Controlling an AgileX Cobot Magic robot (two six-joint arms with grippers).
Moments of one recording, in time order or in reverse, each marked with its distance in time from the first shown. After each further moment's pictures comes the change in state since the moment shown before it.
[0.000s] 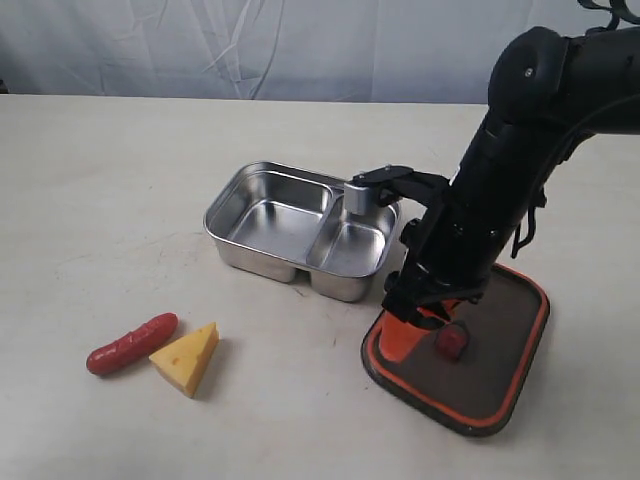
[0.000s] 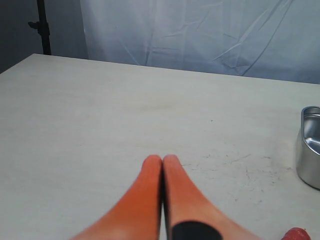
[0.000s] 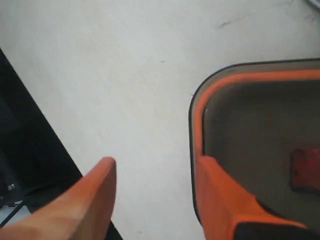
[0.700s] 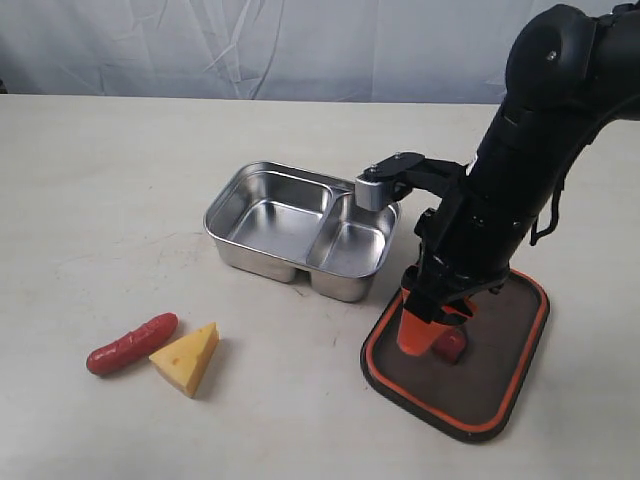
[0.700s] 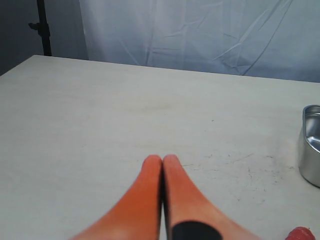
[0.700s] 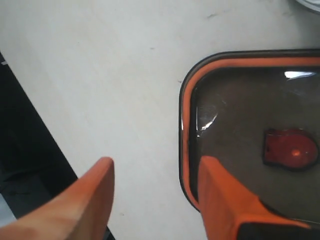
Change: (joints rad) left arm 0.000 0.000 0.000 0.018 -0.003 0.005; right arm 0.000 -0.058 0.000 -0.074 0.021 -0.014
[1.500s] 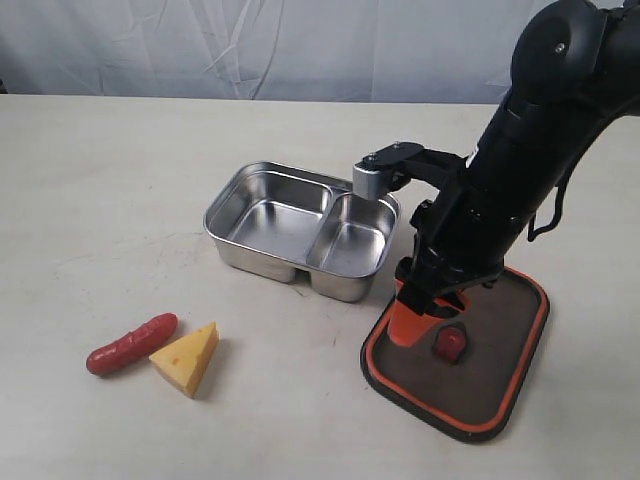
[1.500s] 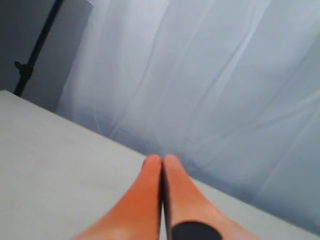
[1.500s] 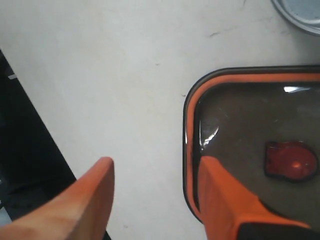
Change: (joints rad) left arm 0.000 0.037 -0.123 -0.270 -0.167 -0.133; right arm 0.000 -0.017 0.000 0.032 -0.023 -0.002
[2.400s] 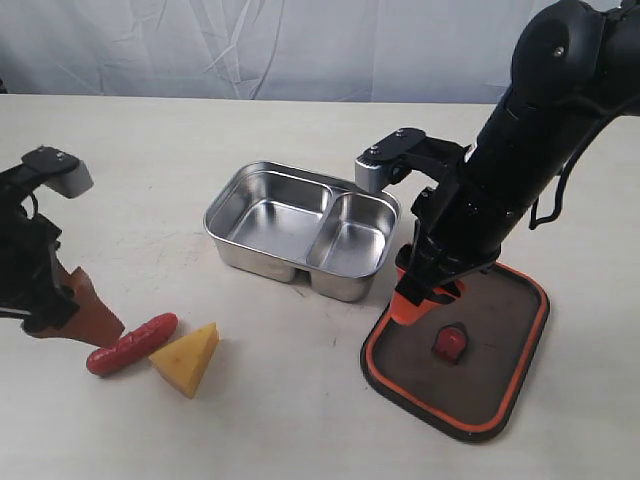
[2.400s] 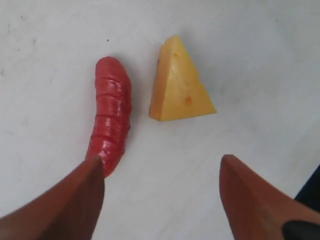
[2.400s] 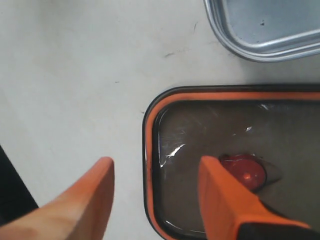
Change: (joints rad) left arm -0.149 1.370 -0.638 -0.141 0.925 1.018; right arm 0.000 0.000 0.000 -0.061 -0.119 -0.002
